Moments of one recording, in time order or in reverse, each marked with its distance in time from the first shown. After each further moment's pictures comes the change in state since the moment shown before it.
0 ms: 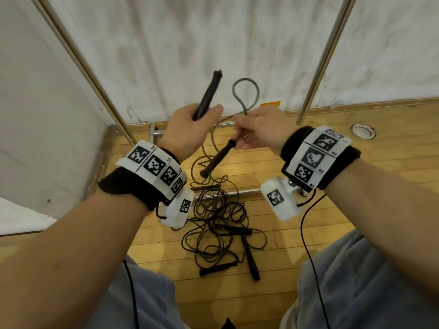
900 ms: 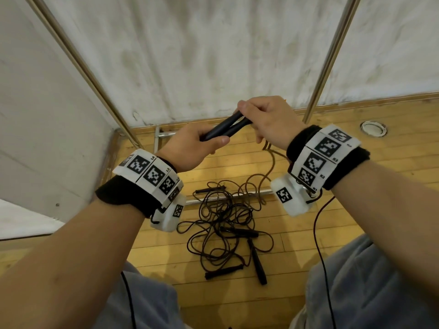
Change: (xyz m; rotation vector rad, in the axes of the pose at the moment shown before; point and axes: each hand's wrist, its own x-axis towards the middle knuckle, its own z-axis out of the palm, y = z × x) left_hand 0.002 -0.015 -0.007 0.261 -0.297 0.053; right_hand 0.006 -0.003 -0.008 -0.264 0.109 -0.320
